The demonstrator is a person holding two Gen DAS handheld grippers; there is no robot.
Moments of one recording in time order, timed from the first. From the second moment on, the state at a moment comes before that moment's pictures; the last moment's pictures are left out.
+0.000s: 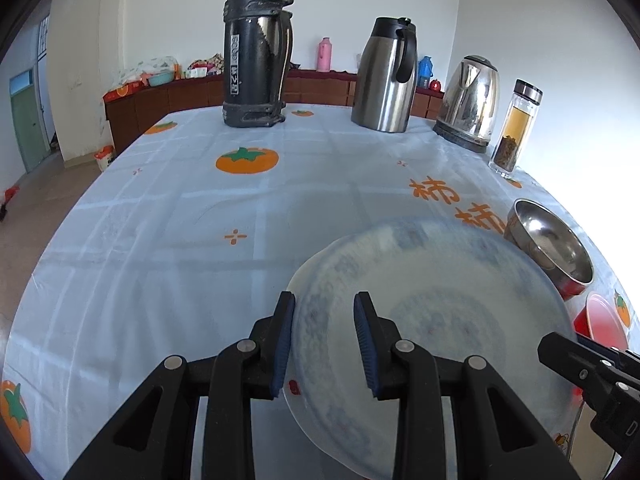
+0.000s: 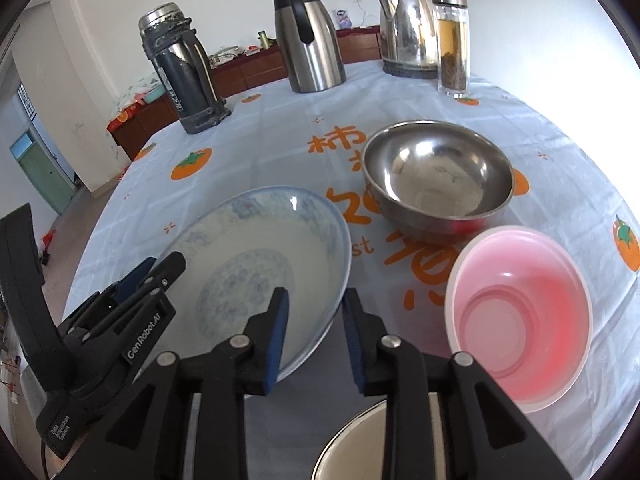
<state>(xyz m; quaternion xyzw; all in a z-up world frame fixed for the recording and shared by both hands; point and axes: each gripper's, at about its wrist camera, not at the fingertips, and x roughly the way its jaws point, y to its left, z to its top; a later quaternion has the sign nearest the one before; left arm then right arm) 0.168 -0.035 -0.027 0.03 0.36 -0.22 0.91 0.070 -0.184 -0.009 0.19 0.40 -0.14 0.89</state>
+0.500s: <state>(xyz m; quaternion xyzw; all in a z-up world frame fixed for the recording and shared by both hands) 0.158 -0.036 -0.017 0.07 0.31 -0.19 0.93 0.067 -0.186 -0.016 0.20 0.38 -0.13 0.89</state>
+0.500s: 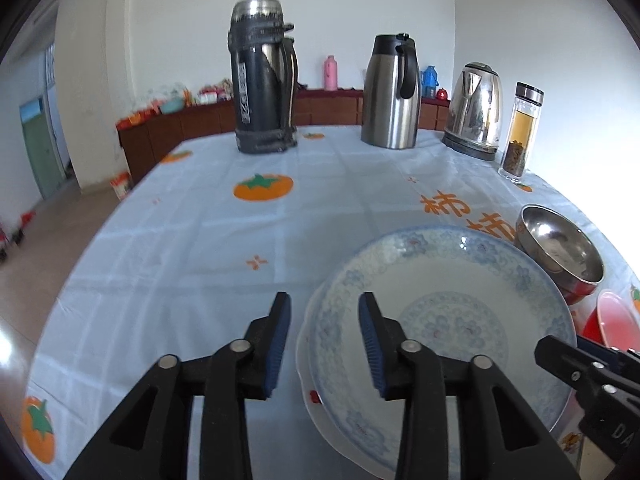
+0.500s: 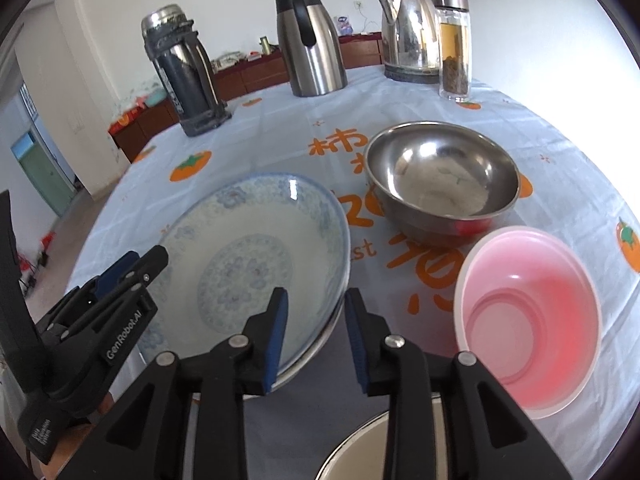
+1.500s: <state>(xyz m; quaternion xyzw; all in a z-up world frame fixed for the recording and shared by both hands) 0.140 -0.021 0.009 0.05 0.21 -0.14 0.97 -0.026 -0.178 0.026 0.13 0.13 -0.19 0.96</state>
